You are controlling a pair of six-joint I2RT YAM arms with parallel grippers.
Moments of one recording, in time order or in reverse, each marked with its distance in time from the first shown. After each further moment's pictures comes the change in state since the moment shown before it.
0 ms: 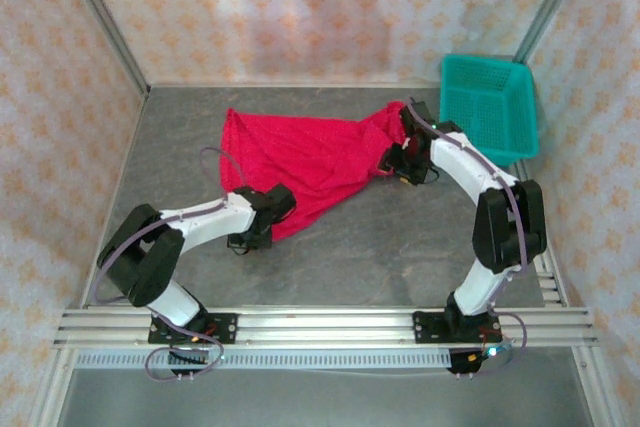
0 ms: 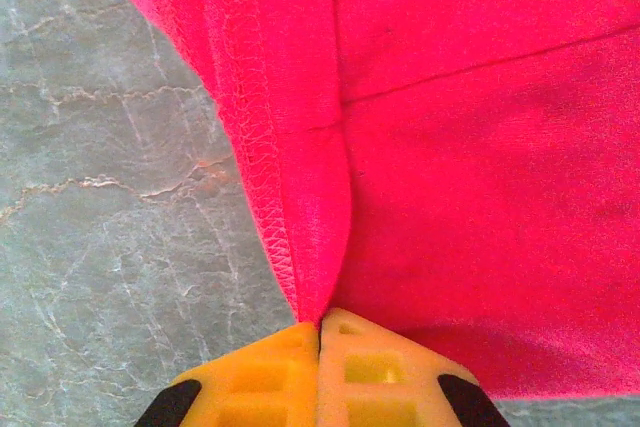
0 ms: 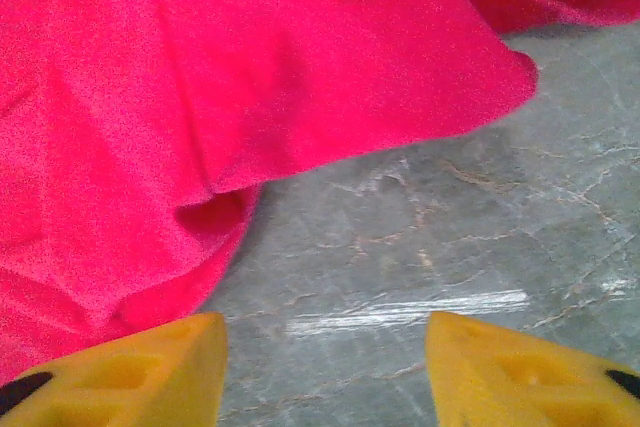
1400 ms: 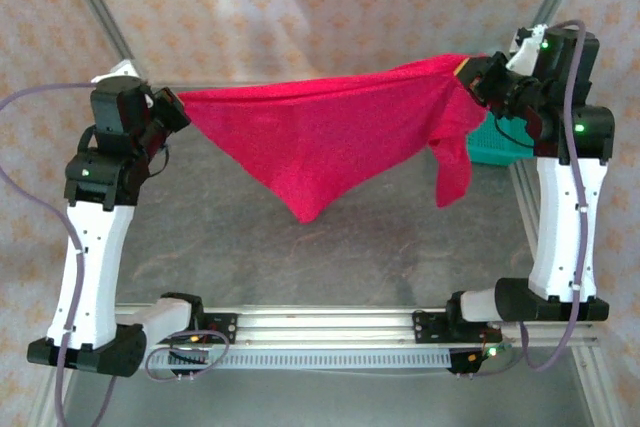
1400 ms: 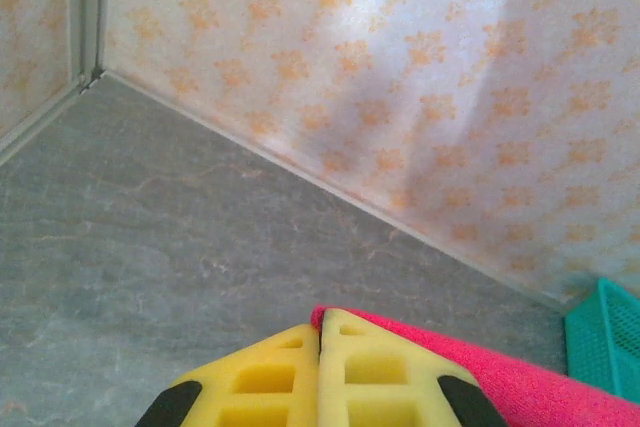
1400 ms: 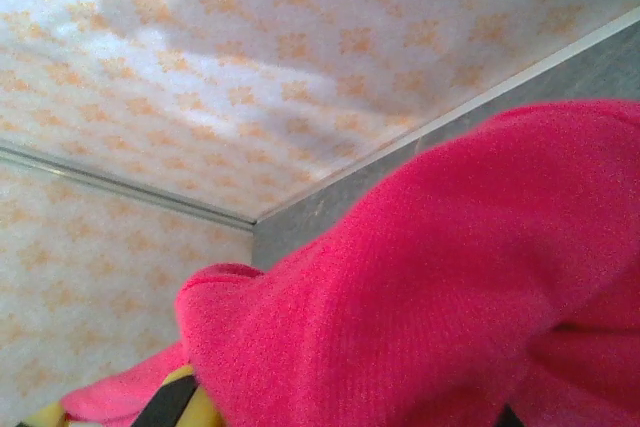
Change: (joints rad) left arm 0.576 -0.418 0.747 0.053 0.205 0.156; right arm -0.288 -0.342 0.716 -0.260 -0.322 0.066
